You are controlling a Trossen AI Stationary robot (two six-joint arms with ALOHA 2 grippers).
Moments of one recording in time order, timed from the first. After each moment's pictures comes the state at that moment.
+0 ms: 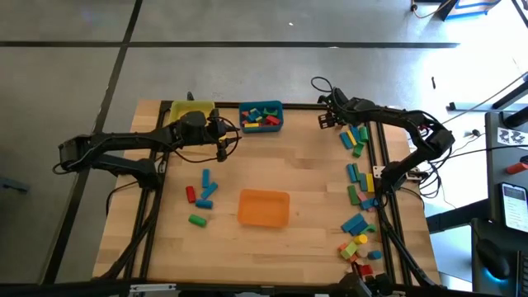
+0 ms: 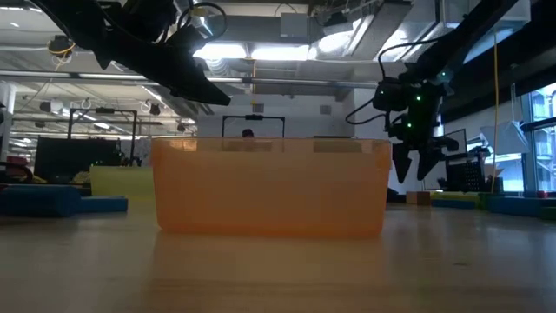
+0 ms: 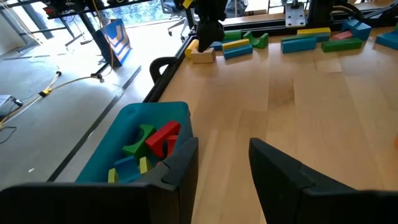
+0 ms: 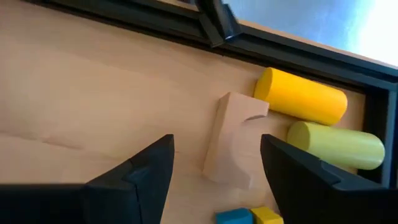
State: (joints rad) left arm 0.41 1.11 0.57 0.18 0.04 0.26; right arm -0.84 1.54 0.88 -0.49 0.31 0.42
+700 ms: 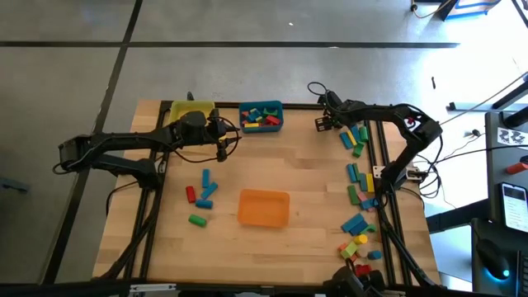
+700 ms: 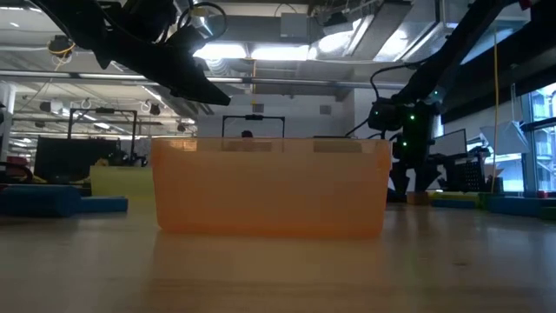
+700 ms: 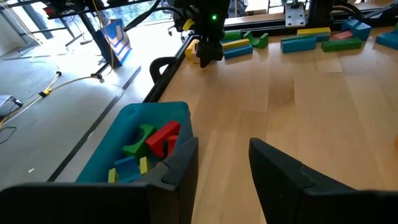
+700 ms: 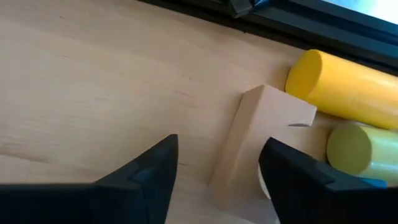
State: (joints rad) left arm 0.41 1.11 0.57 0.18 0.04 0.26; right arm -0.86 1.69 0.88 -0.40 0.28 0.41
